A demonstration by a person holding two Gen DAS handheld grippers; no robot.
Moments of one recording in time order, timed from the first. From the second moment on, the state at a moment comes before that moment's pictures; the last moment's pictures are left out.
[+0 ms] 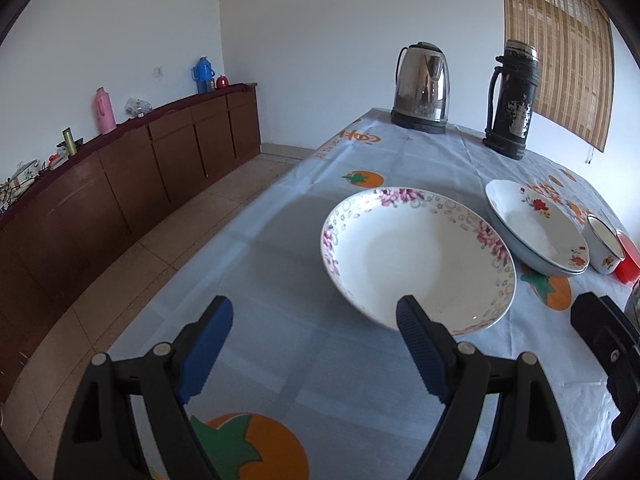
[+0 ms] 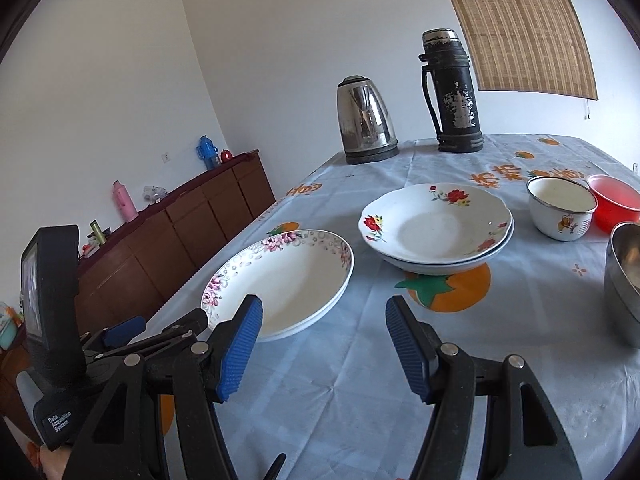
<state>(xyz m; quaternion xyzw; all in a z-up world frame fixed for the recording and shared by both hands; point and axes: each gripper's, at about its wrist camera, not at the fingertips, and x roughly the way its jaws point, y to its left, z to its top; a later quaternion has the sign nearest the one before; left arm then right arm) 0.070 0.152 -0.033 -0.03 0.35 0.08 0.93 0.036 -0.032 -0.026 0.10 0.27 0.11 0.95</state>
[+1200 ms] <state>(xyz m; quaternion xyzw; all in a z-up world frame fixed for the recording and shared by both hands) 0.118 0.177 -0.032 -0.01 0.37 0.11 0.92 0.119 -0.049 -0.056 0.14 0.37 0.11 0.91</state>
